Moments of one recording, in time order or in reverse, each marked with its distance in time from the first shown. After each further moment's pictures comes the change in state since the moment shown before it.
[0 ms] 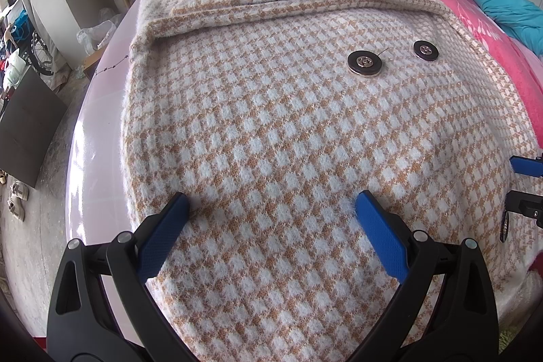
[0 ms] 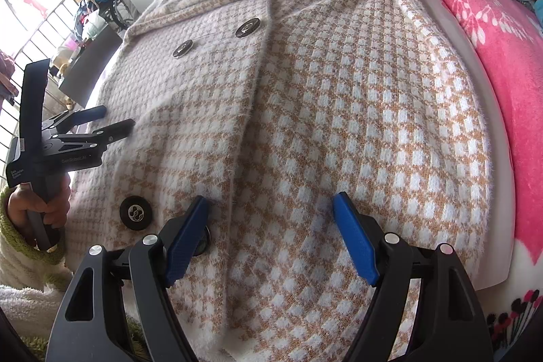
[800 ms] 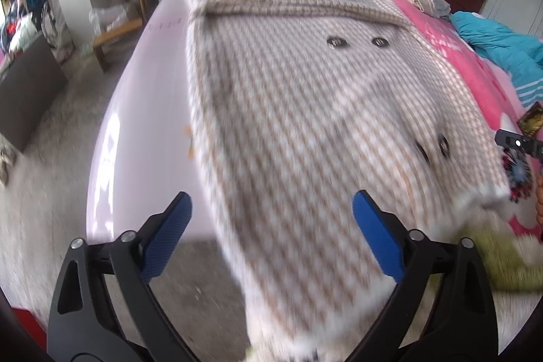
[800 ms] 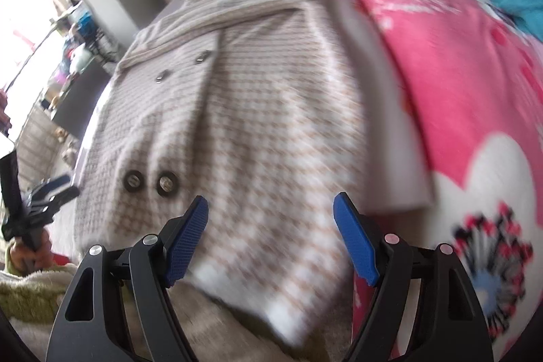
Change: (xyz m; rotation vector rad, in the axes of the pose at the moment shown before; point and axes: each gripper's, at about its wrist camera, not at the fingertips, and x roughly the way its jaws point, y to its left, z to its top) left arm -0.089 0.021 -0.102 -0.121 -0.061 -0.112; right arm -0.087 -0.056 -0.054 0.132 -0.098 -0.060
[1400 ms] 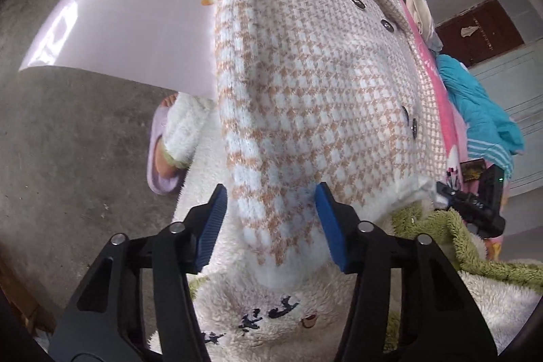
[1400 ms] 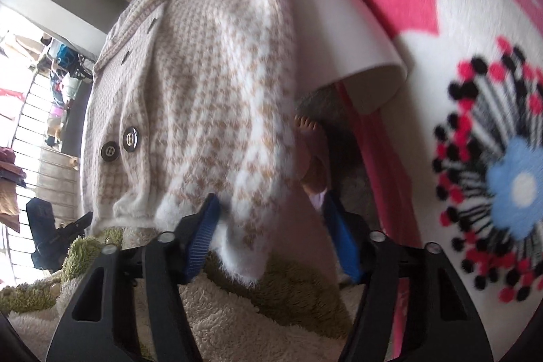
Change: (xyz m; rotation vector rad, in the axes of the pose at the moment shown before) left arm 0.040 0.030 -0.058 -0.367 0.171 -0.342; right arm 0.026 -0.044 -0.058 0.257 0.157 0.096
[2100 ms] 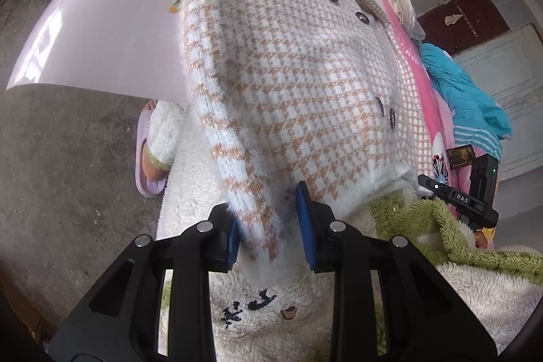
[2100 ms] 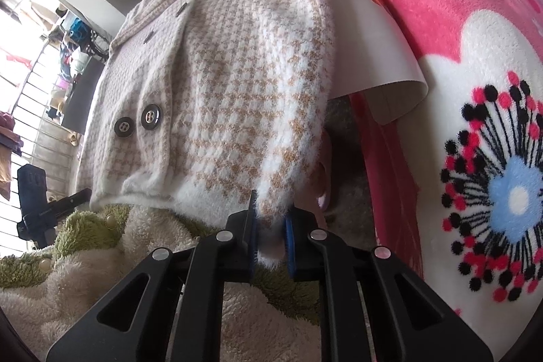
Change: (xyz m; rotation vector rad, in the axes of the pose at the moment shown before) left arm -0.012 -0.010 -0.001 0.067 0.013 -0.046; right arm -0.011 0.025 -0.009 -0.140 -0.018 -0.022
